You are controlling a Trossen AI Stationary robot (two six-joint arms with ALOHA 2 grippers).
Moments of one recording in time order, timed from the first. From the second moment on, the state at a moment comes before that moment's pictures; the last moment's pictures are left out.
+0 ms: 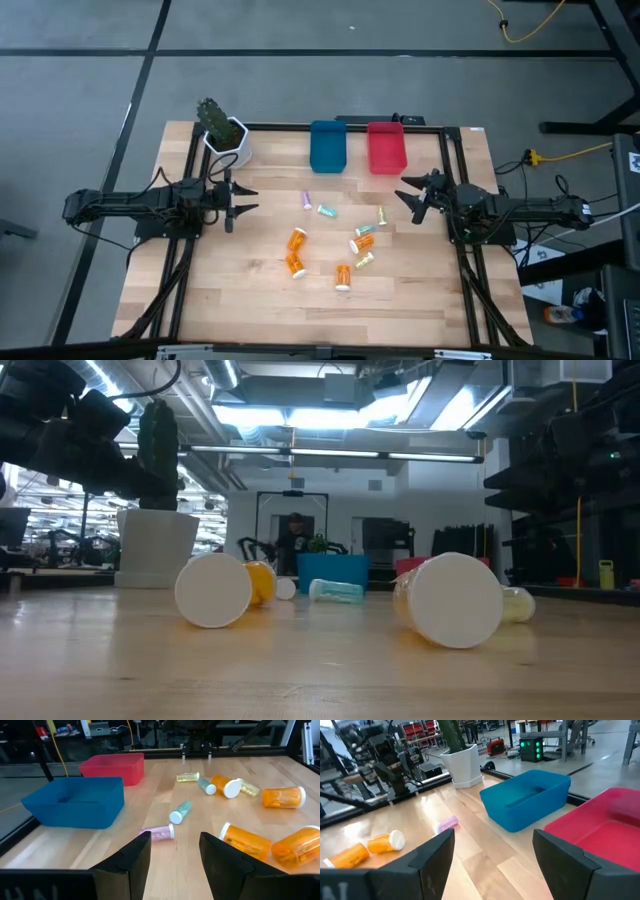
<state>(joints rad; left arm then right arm) 0.11 0.20 0.03 -0.05 -0.08 0.04 -0.04 0.22 0.01 0.08 0.40 0.30</state>
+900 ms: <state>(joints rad) 0.27 0.20 0.03 -0.01 -0.20 0.01 -0.04 0.22 0.01 0.27 0.18 0.34</state>
